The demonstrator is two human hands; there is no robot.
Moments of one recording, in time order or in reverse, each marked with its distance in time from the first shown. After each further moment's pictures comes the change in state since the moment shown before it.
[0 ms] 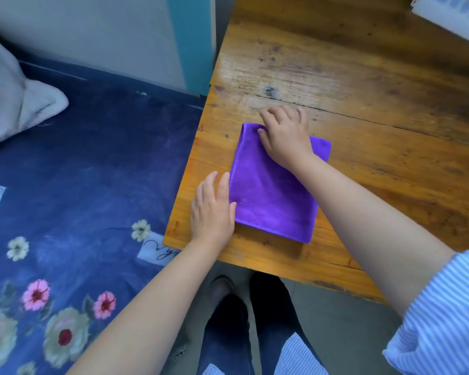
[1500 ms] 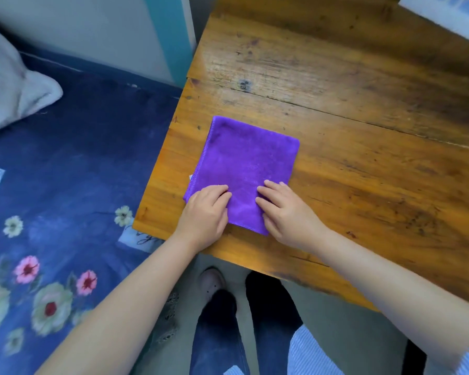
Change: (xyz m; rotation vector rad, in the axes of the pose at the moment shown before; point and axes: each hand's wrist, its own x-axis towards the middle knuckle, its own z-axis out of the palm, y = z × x) left_hand -0.016 0.034 0.015 0.079 -0.031 0.417; right_hand -0.149 0.052 -0.009 0.133 -0.102 -0.445
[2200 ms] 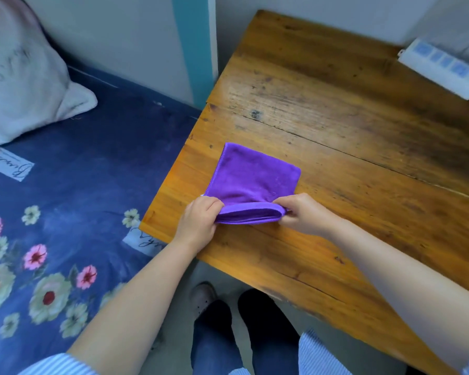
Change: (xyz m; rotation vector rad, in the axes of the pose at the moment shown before) left_hand -0.002 0.003 -0.010 -0.017 0.029 -0.191; right_hand 0.020 0.039 -0.048 0.401 -0.256 0.145
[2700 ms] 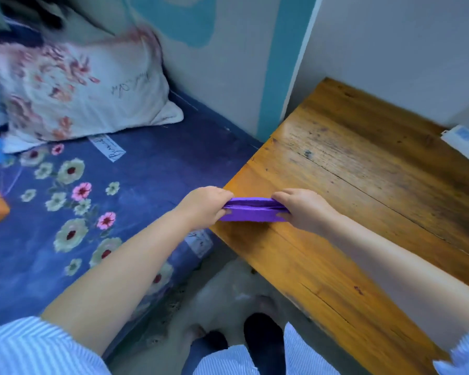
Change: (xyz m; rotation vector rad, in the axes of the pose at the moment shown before) left_hand -0.081 -0.023 -0.144 0.164 -0.115 -0.205; right_hand 0.015 -0.152 -0.027 -0.638 -0.083 -0.329
